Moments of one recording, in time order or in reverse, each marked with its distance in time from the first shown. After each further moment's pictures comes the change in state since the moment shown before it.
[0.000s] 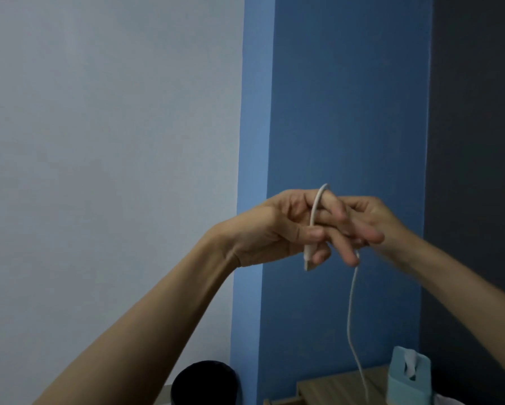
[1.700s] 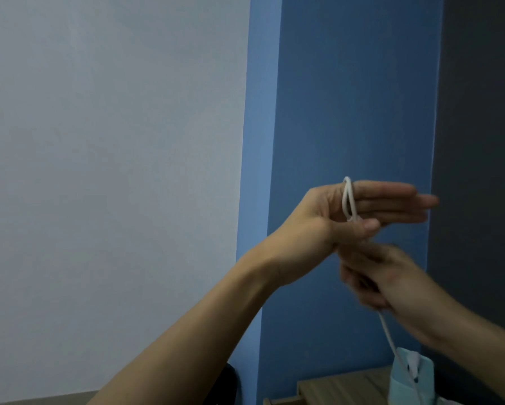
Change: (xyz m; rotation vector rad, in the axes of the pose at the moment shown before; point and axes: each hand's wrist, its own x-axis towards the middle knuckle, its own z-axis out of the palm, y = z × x) left_hand 0.025 -0.027 0.026 0.238 0.264 0.256; right_hand -0.081 -0.032 0.044 0.188 -0.013 0.242
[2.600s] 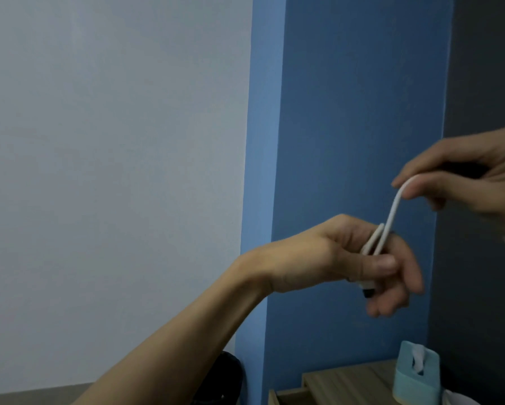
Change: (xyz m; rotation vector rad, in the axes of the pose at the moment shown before) left_hand -0.021 0.011 0.001 0.079 -0.340 -0.234; right_hand 0.002 -0.074 -0.049 -0.722 0.121 -0.578
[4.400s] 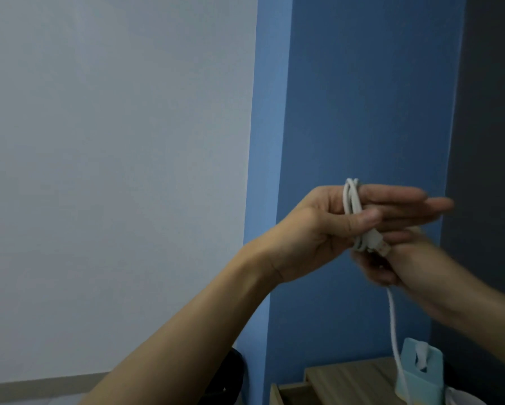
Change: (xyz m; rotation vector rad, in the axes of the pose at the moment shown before) left_hand 0.003 -0.011 -0.007 -0.291 0.252 0.170; right_hand -0.007 -0.045 0.106 0.334 0.233 1.337
